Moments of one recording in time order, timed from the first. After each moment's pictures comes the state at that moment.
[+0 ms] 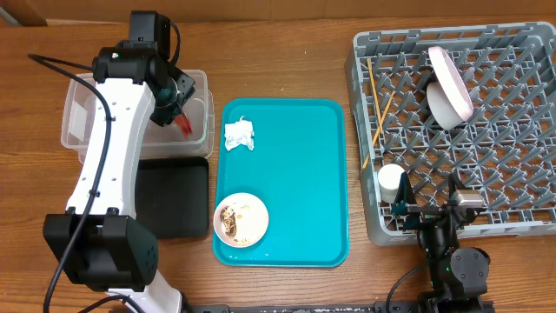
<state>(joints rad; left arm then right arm) -0.05 1.82 1.77 -1.18 -0.07 -1.00 0.12 0.01 0.02 -0.02 0.09 0.17</state>
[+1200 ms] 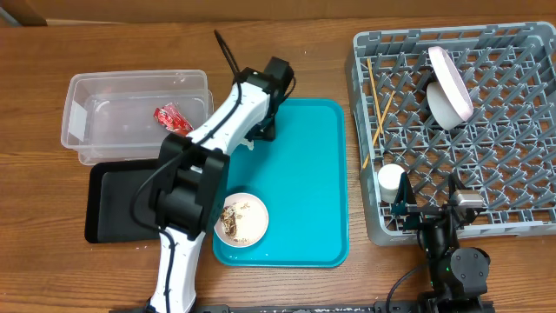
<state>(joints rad) -0.43 2.26 1.79 -1.08 -0.34 -0.46 0.12 0.01 0.02 -0.02 0.09 0.17</state>
